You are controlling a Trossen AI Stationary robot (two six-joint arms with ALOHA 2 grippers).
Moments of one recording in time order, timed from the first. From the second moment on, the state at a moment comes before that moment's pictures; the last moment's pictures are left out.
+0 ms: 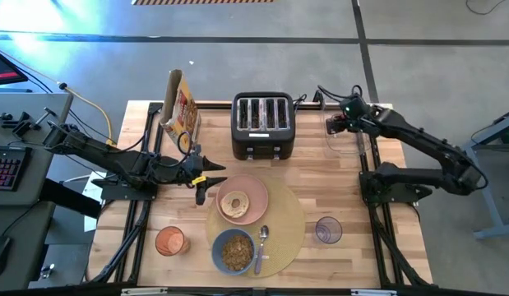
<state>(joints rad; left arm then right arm) -0.29 0.96 0.63 0.02 -0.43 -0.21 -0.76 1.02 0.82 -0.80 0.30 0.49</state>
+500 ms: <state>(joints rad) -0.29 0.96 0.63 0.02 -0.43 -0.21 -0.44 0.88 0.82 -0.82 0.26 0.61</state>
